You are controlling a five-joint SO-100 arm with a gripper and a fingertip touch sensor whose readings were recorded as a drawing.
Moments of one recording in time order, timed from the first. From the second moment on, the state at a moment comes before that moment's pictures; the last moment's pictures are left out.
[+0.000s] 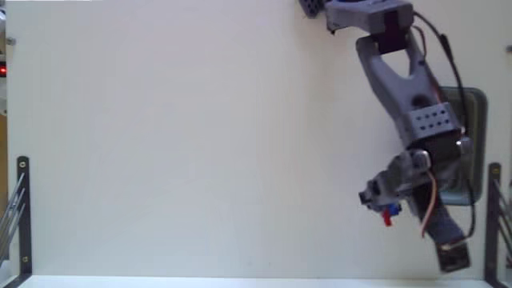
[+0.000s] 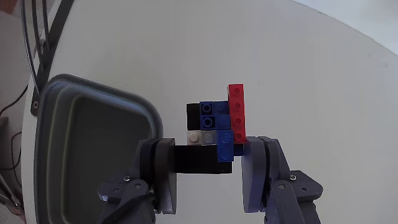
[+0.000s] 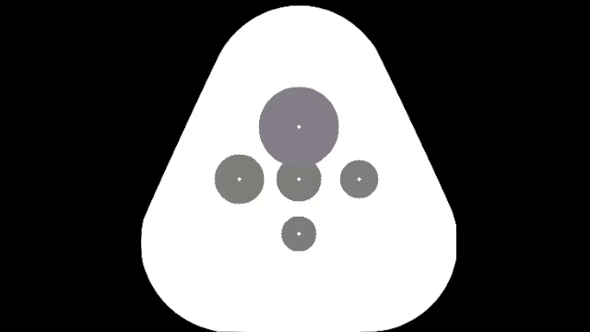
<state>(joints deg) -17.7 74.1 46.0 89.4 -0.3</state>
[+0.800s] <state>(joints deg) -30.5 83.8 60.1 84.4 -0.2</state>
